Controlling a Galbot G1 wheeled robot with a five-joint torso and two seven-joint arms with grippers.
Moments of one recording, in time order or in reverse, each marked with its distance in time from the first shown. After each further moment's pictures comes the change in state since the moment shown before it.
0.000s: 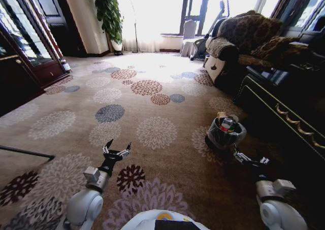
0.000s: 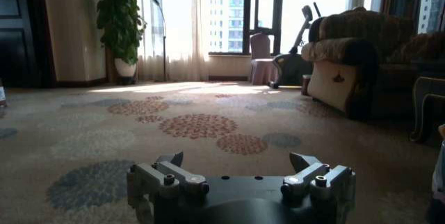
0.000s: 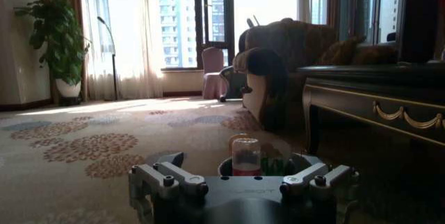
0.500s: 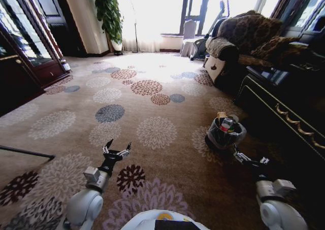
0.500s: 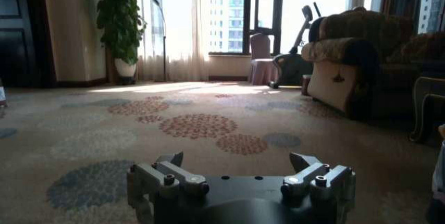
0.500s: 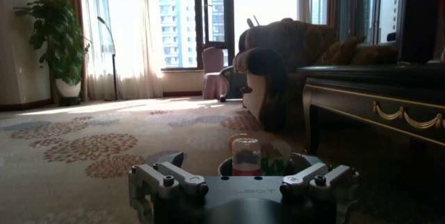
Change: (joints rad) left arm 0.000 0.000 0.000 0.000 0.000 0.000 0.000; right arm 0.000 0.000 0.000 0.000 0.000 0.000 0.000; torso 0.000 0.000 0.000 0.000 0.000
